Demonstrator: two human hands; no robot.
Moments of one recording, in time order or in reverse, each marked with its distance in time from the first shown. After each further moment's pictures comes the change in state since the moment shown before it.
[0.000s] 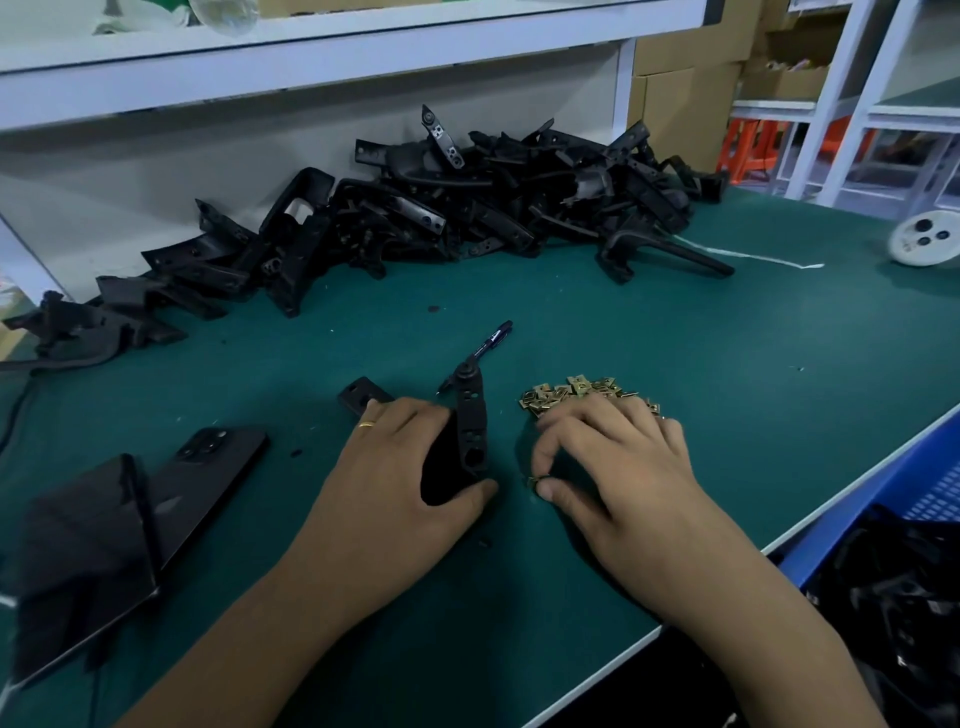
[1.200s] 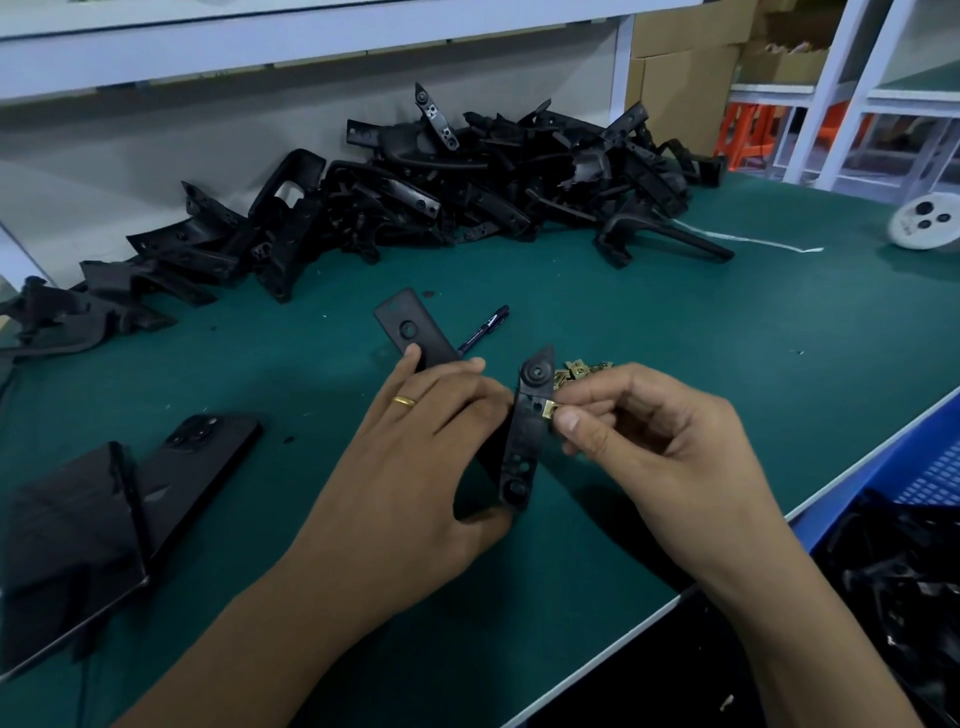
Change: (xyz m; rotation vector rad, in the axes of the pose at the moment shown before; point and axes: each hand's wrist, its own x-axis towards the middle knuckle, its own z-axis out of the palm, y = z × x) left_hand 0.000 0.018 -0.005 0.181 0.034 0.382; right_hand 0.002 -0.005 -0.009 1.018 0.260 0.108
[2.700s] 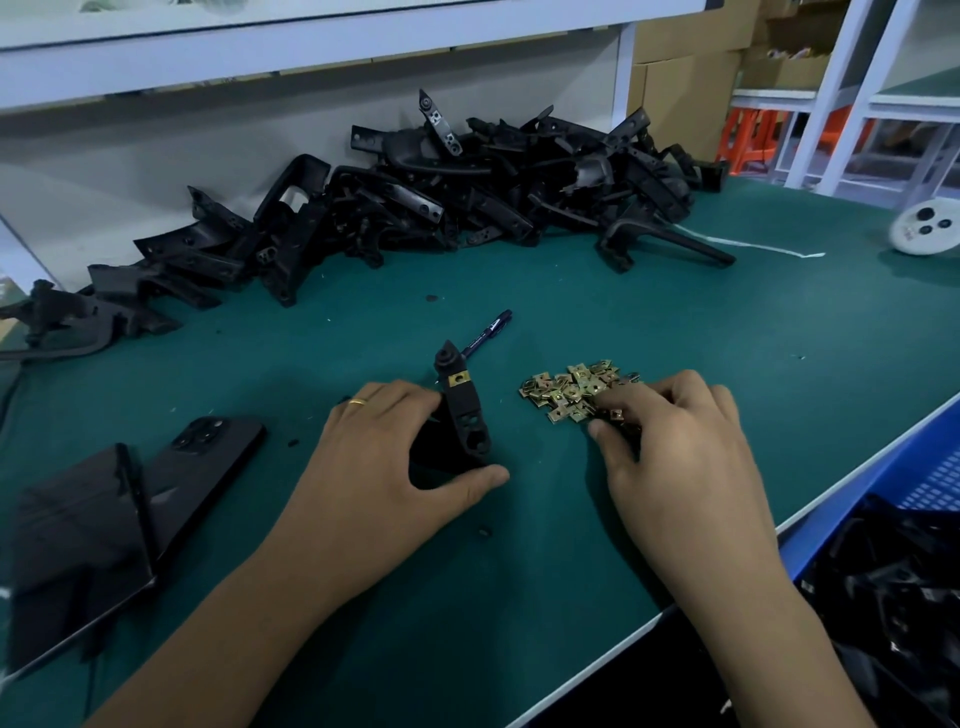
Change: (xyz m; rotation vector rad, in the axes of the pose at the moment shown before) left_hand -0.007 -0.022 0.002 -0.149 0.080 -0.282; right_hand -0.002 0.014 -0.002 -1.107 0.214 0.114
